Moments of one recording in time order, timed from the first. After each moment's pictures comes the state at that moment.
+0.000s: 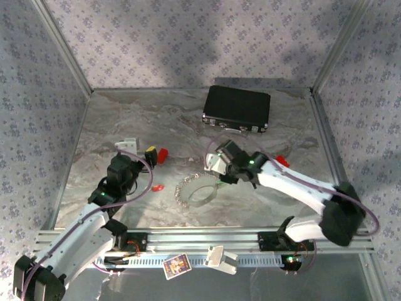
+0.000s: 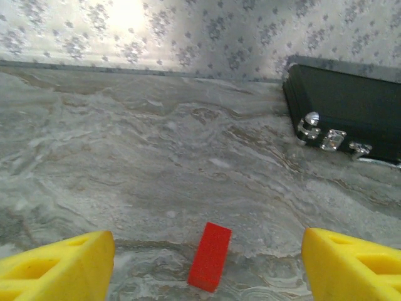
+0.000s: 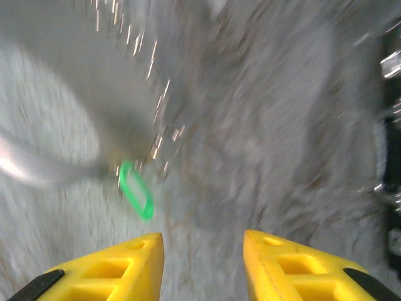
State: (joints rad) left arm -0.50 0.72 0.44 -0.04 -0.28 -0.28; right arm 0.81 1.27 0.94 -0.60 0.11 -0.53
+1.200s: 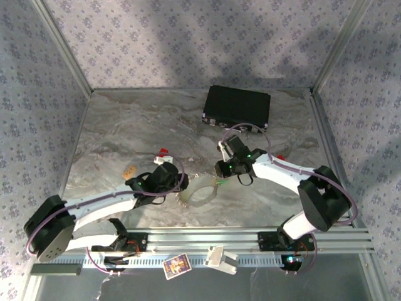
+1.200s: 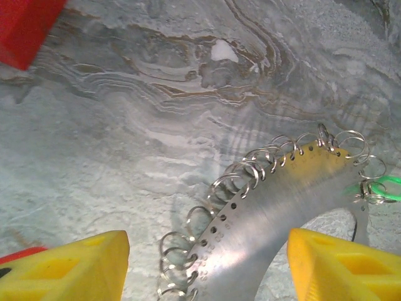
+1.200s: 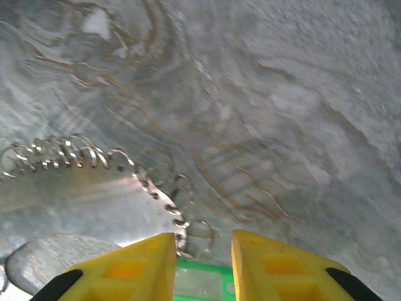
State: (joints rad) left arm -0.90 1.18 0.55 -0.22 -0.24 -0.82; right arm 0.64 1.51 0.87 -0.42 -0.12 0.32
